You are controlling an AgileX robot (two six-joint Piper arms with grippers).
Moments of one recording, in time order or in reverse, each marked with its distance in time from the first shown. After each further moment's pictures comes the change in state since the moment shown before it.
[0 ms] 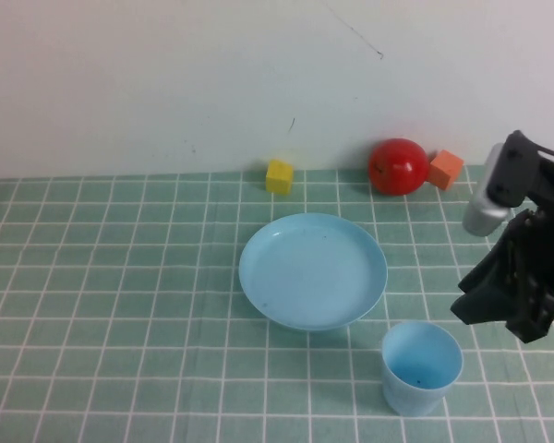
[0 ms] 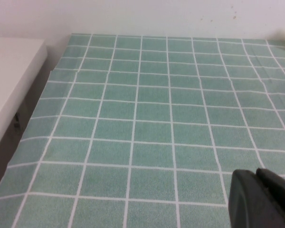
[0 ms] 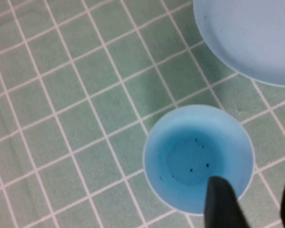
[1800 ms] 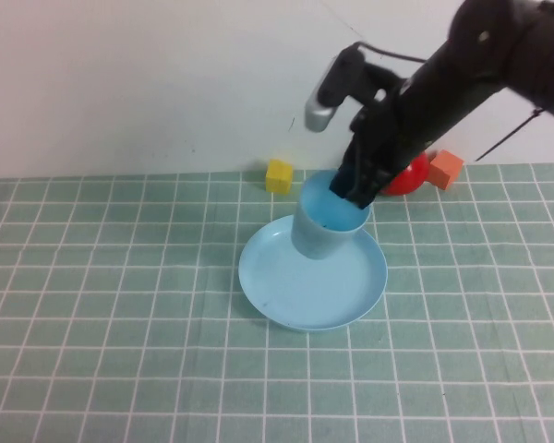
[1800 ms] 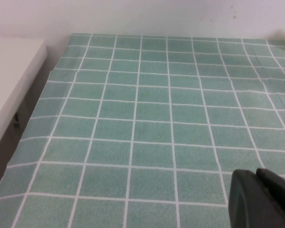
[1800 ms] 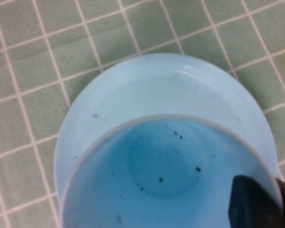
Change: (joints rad) right arm 0.159 0.622 -0.848 -0.211 0.061 0.188; left arm 0.000 0.000 0.000 0.000 0.000 0.000
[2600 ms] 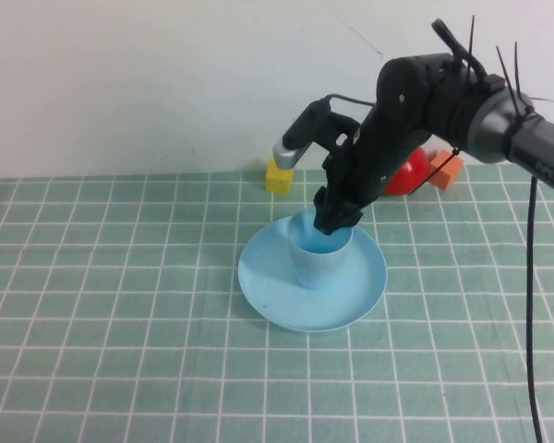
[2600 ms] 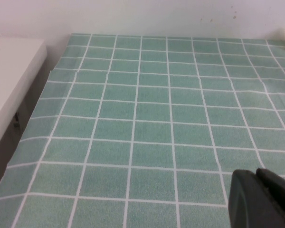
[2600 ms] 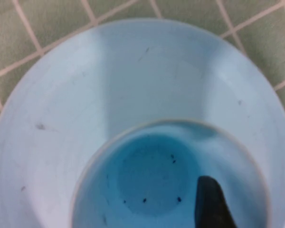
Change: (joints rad) right arm 0.066 0.227 -0.160 -0.188 -0.008 0.246; left arm 0.000 0.000 0.000 0.000 0.000 0.000
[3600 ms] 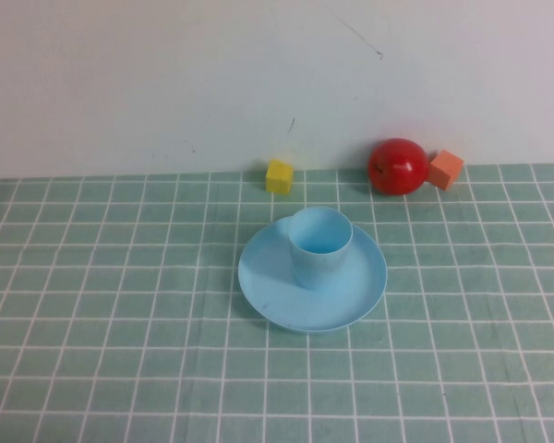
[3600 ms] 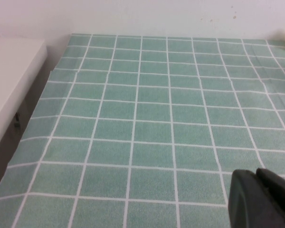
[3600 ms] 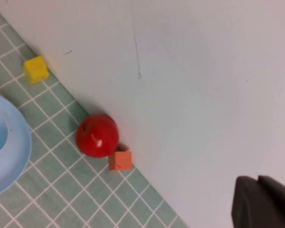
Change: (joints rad) right arm -0.002 -0.647 -0.164 -0.445 0.266 0.149; left arm 0.000 0.000 0.000 0.000 0.000 0.000
